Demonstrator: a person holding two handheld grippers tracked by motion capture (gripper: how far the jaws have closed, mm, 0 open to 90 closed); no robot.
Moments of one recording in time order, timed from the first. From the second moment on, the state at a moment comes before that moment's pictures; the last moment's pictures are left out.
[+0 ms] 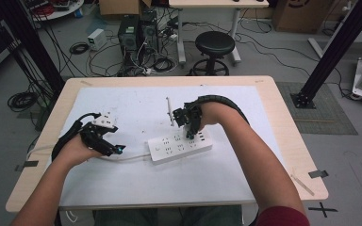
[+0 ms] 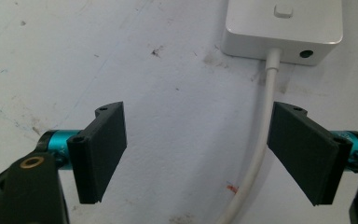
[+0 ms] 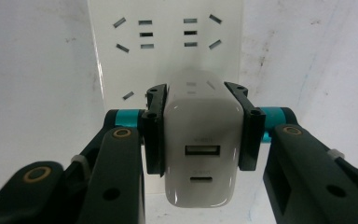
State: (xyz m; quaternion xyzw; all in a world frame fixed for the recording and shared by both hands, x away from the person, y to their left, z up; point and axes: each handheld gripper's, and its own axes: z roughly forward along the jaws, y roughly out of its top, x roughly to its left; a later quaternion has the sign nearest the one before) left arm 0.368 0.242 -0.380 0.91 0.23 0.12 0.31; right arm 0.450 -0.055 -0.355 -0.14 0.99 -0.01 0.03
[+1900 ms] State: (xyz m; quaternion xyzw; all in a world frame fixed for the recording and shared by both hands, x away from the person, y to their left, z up) left arm 0.370 0.235 -0.377 0.92 0.22 0.12 0.31; right arm 0.451 -0.068 -0.360 -0.06 1.00 0.01 0.03
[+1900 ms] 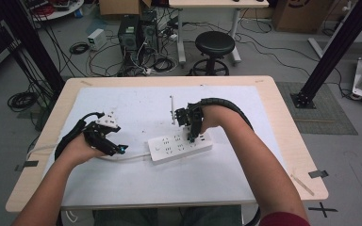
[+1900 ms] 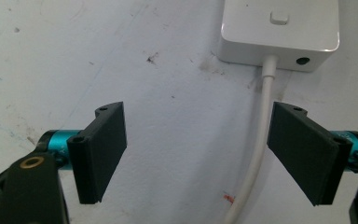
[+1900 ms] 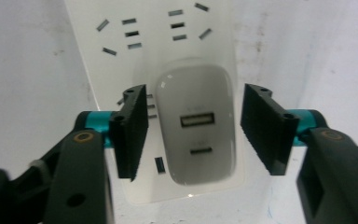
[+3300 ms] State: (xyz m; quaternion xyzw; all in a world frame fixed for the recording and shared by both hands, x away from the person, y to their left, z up) left arm 0.371 0.230 -0.361 0.90 0.17 0.14 0.38; right arm 0.410 -0.171 -0.332 0.11 0.92 0.37 0.02
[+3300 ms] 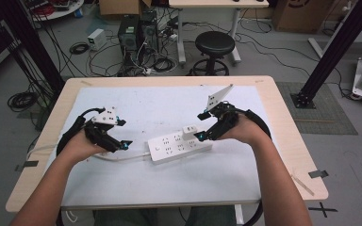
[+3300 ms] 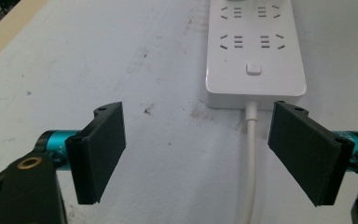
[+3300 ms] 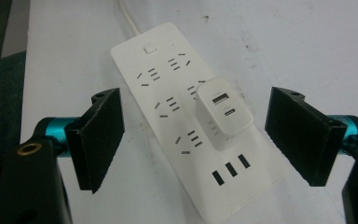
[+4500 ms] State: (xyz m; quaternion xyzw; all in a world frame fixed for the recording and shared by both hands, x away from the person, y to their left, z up) left arm 0.372 0.238 -0.354 0.88 0.19 0.16 0.41; right arm 0.408 -0.188 -0.328 0.14 0.90 0.41 0.05
